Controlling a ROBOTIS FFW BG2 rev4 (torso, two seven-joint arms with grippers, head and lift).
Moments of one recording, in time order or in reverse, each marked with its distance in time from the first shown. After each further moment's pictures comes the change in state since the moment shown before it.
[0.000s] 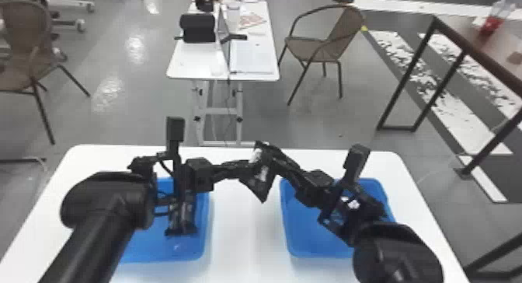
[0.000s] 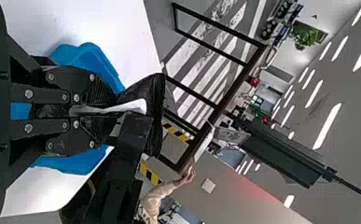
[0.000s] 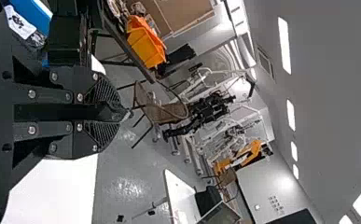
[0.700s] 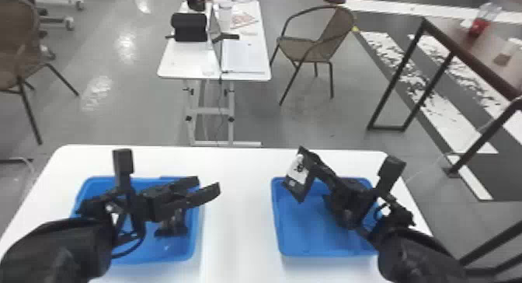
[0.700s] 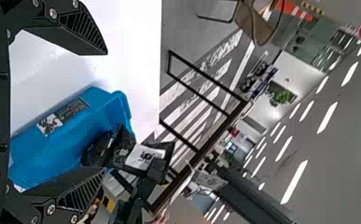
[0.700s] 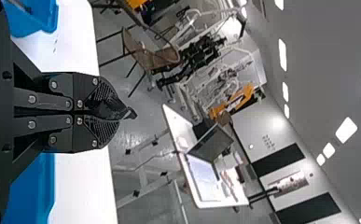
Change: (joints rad) left arm 0.245 0.019 0.183 -0.232 0.036 0.062 0.115; right arm -0.057 -0.041 -0.220 0.199 0.011 -0.026 0.000
